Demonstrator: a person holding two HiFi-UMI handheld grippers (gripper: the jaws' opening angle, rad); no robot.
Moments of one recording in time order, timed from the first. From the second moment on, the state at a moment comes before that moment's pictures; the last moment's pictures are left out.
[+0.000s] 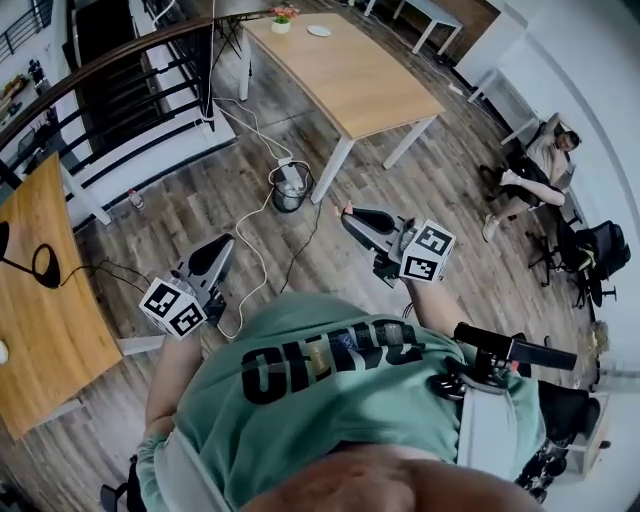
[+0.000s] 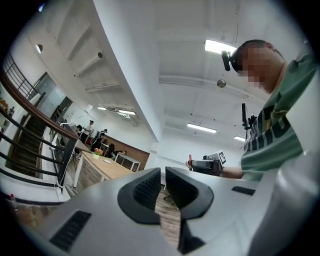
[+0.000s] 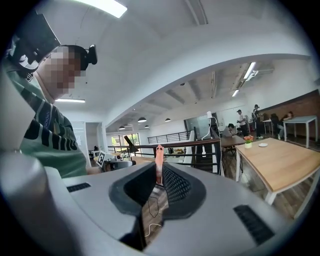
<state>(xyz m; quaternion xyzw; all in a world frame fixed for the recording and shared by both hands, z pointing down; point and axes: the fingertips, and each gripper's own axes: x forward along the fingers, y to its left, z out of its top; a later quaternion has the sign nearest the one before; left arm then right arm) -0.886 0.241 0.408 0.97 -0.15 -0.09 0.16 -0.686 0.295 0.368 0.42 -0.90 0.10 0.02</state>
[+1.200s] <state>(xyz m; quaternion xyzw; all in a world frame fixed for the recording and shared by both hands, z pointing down) -0.531 0.335 0.376 0.99 -0.10 -0.03 0.14 -0.342 0.388 0.397 0.44 -0.89 0.09 -0.07</state>
